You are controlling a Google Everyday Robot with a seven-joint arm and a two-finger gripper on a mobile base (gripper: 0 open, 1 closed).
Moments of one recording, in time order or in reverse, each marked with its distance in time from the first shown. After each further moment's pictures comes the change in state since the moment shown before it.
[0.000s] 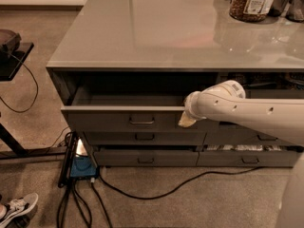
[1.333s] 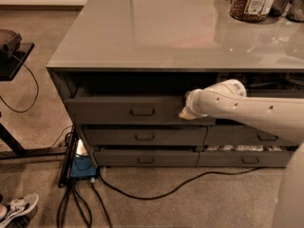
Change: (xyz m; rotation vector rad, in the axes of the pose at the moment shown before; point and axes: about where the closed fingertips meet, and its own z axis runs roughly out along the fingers) arm 0.006 -0.011 0.007 0.014 -0.009 0.035
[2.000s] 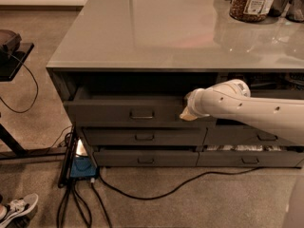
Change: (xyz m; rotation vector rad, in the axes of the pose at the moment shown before) arm -0.005 -0.001 -0.011 0.008 -0.017 0.000
